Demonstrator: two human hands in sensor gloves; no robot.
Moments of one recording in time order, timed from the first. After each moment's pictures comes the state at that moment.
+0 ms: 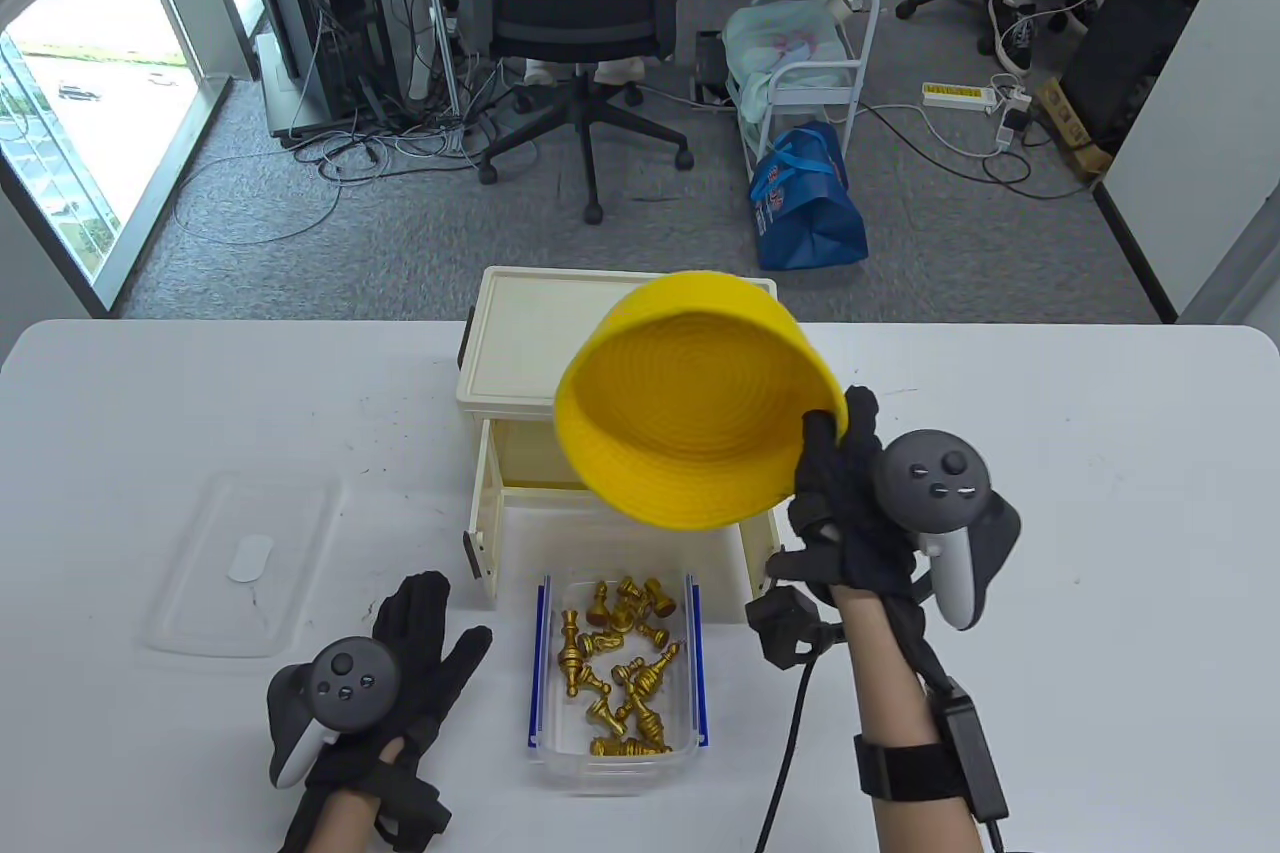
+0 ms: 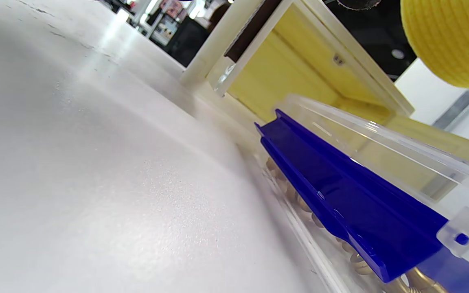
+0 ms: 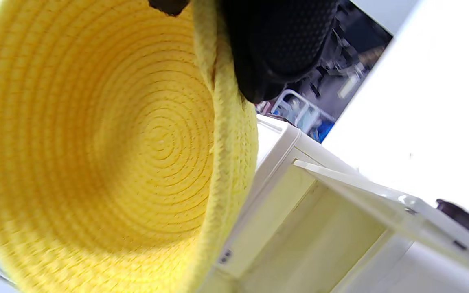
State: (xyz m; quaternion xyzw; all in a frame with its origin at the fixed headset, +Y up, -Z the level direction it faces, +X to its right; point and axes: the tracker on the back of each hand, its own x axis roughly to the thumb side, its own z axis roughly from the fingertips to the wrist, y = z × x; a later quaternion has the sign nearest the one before) left_hand -0.255 -0.763 -0.277 -0.03 -0.08 0.32 0.94; right_hand 0.177 -0.580 -0.342 -0.09 -0.04 0.84 0.53
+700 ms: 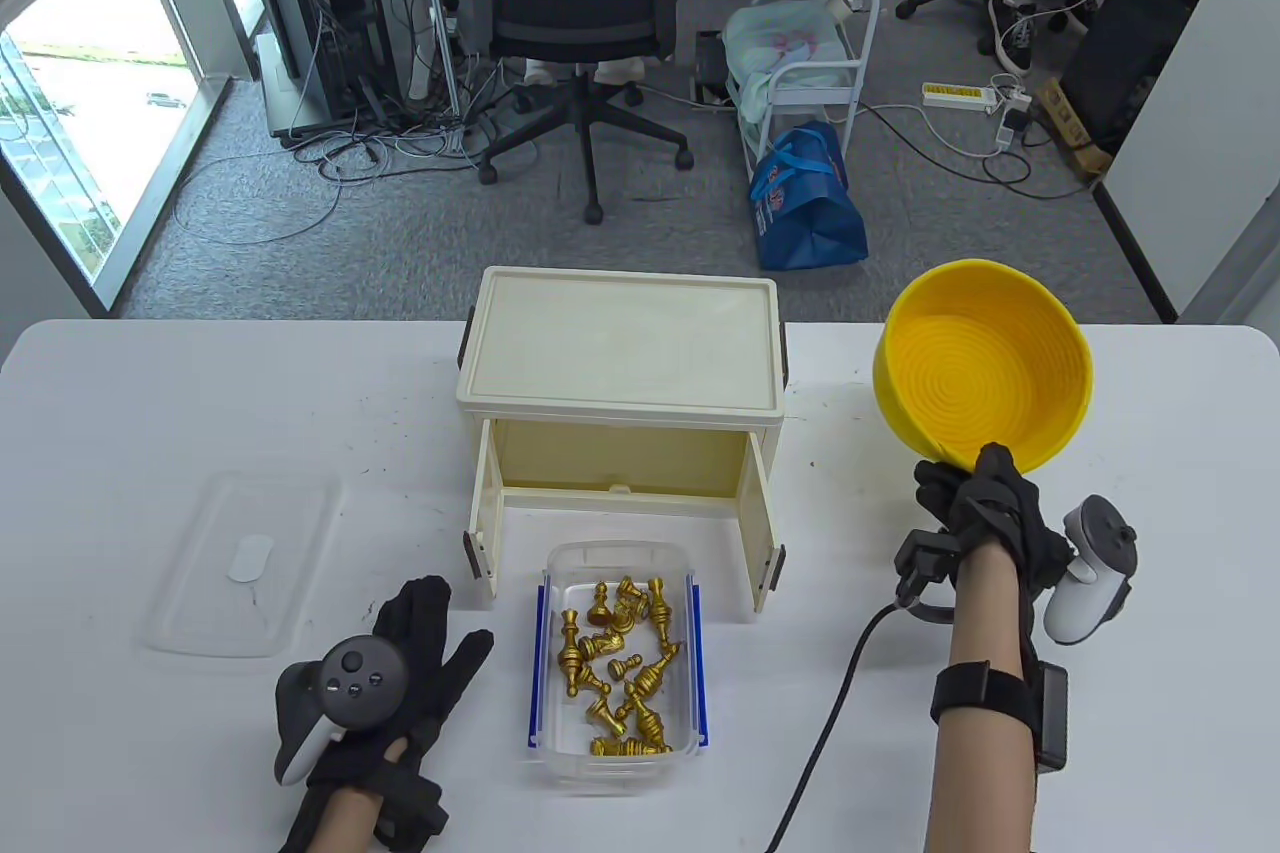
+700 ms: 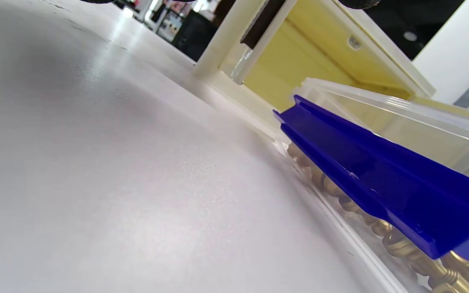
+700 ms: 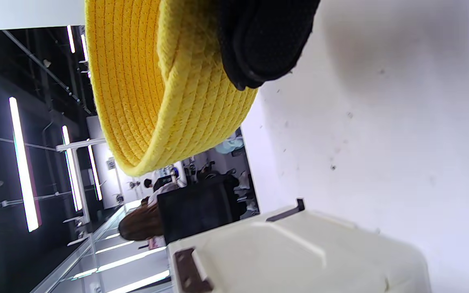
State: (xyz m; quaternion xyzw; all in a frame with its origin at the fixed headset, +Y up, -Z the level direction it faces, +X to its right) left_hand -0.254 -0.766 -0.278 -0.04 -0.07 0.30 0.95; right_hand 0.321 -0.730 -0.390 -0.28 -0.01 0.60 0.75
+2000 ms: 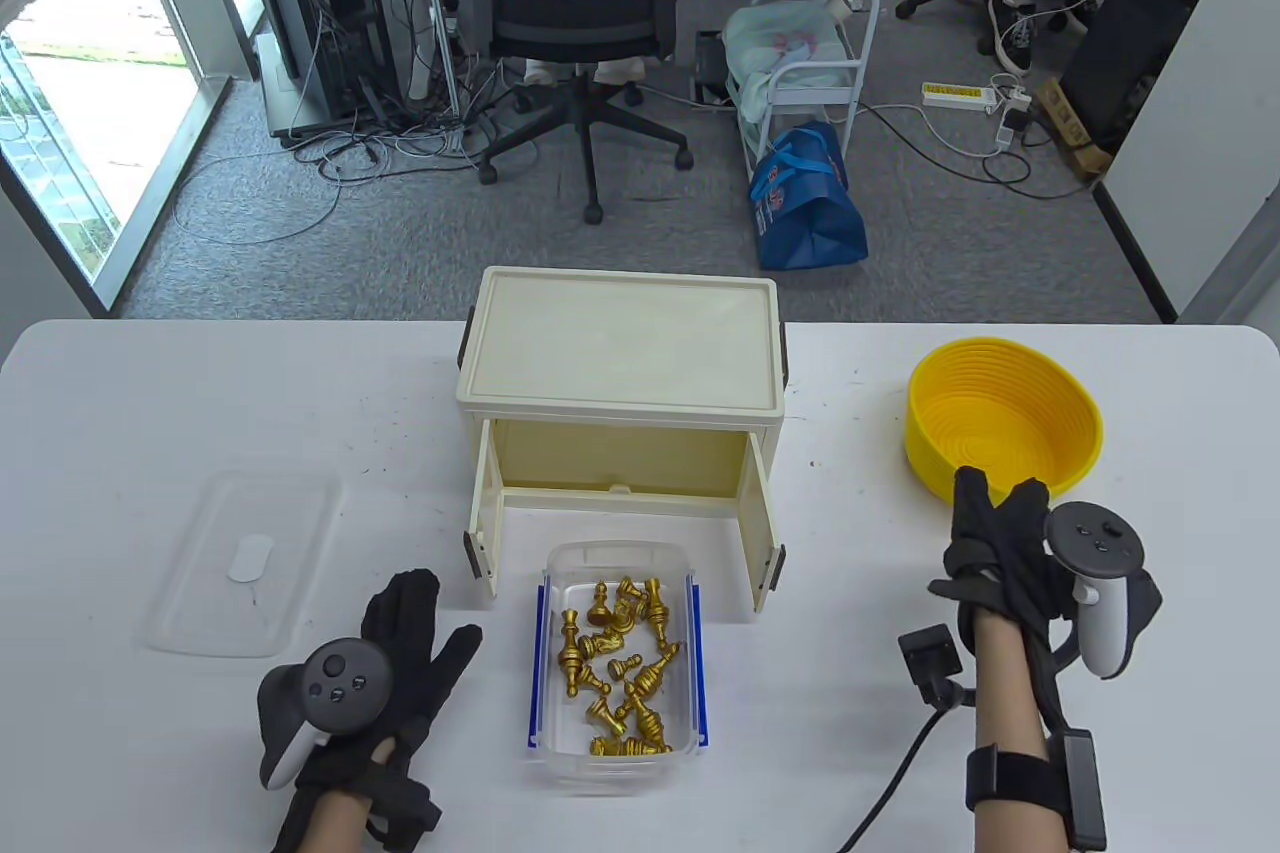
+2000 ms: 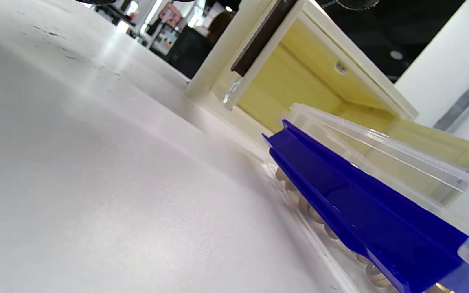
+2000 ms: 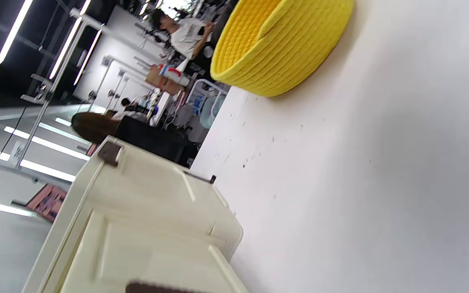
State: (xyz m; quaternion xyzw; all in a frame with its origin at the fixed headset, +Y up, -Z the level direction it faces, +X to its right) left_hand -0.260 -0.755 -0.274 -0.02 -0.08 0.31 0.95; right_hand 0.280 -0.672 -0.331 -0.17 0.05 0.85 0.50
